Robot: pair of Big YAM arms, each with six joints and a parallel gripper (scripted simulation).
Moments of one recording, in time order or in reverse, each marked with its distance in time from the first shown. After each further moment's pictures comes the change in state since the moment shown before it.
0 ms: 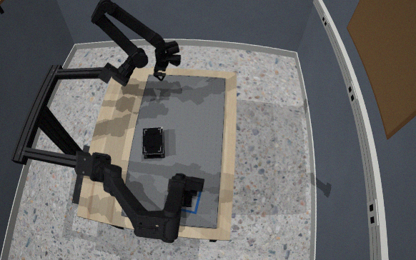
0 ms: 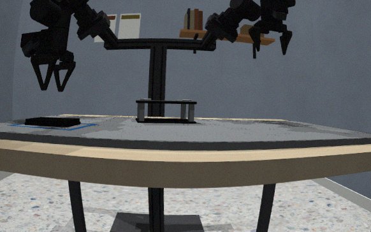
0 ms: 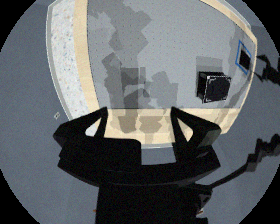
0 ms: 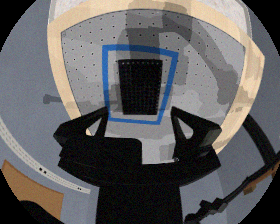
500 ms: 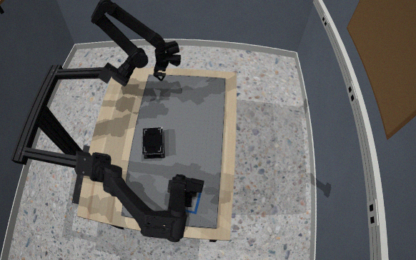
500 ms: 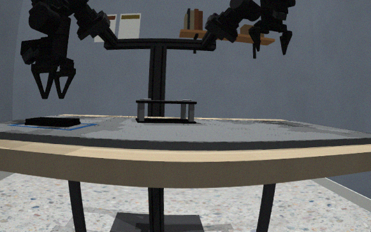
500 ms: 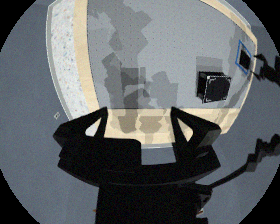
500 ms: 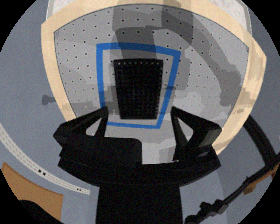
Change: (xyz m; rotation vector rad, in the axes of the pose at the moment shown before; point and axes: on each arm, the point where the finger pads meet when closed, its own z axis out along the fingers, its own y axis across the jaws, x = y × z) left arm 0.000 0.000 0.000 0.000 0.000 0.000; right arm 0.002 -0.003 0.019 0.010 0.005 -0.001
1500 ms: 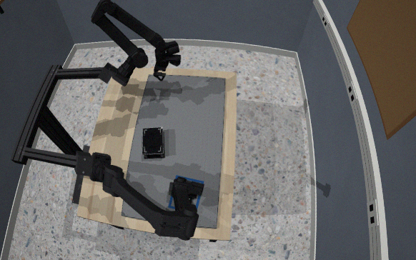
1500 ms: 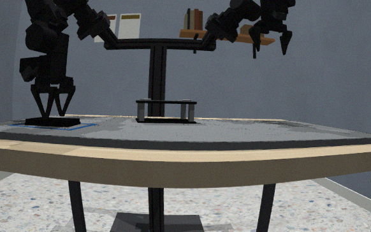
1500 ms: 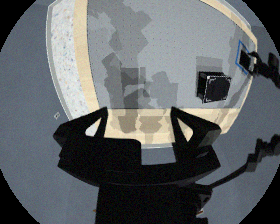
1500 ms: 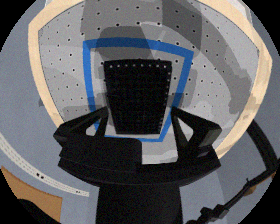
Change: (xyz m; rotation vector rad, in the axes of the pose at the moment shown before) left arm 0.000 0.000 0.000 0.000 0.000 0.000; right arm 0.002 0.000 0.046 0.007 0.001 -0.005
